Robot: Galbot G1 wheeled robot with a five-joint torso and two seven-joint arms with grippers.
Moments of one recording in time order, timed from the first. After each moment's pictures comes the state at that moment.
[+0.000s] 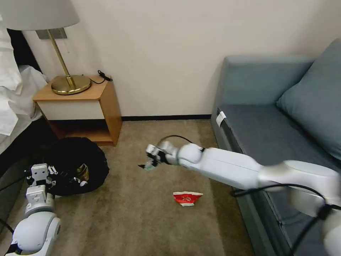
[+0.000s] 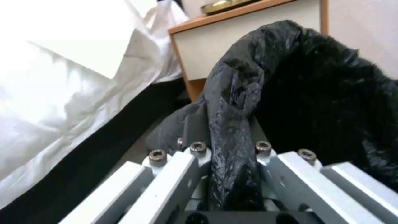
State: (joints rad) left arm 1.46 -1.14 -0.79 -1.91 -0.20 0.17 -0.34; right arm -0.11 0.98 -1.02 1.37 0.85 -0.21 -0.19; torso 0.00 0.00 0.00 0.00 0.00
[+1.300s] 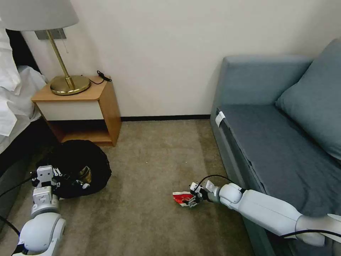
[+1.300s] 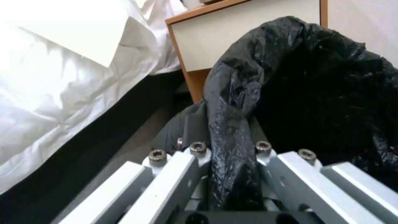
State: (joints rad) left arm 1.45 -1.18 -0.78 -1.90 -0.17 0.17 -0.34; right arm -0.46 0.96 -0.81 1.08 0.55 -0.09 -0.34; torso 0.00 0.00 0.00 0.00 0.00
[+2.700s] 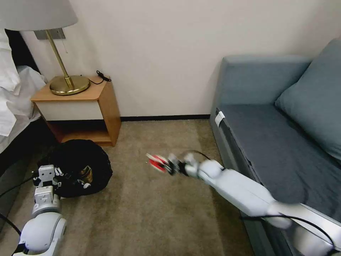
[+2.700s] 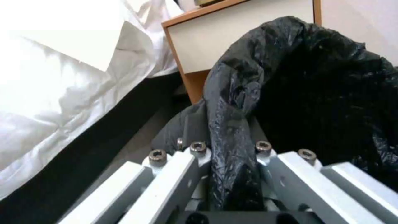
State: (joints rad) left arm 1.47 -1.17 -0.76 -1.91 -0.14 0.17 -0.35; right arm -0.32 1.26 -0.58 1.15 0.65 -0.05 -0.43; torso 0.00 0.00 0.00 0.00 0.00
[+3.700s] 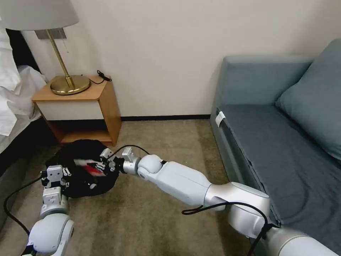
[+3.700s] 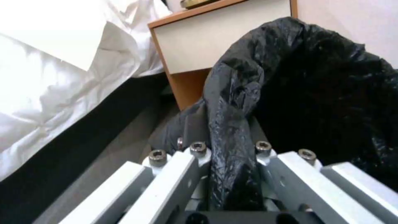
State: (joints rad) left arm 1.47 -1.21 -0.73 -1.95 -0.13 0.18 -0.35; right arm -0.25 1.61 -0.79 0.90 0.72 0.04 -0.37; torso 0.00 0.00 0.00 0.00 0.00
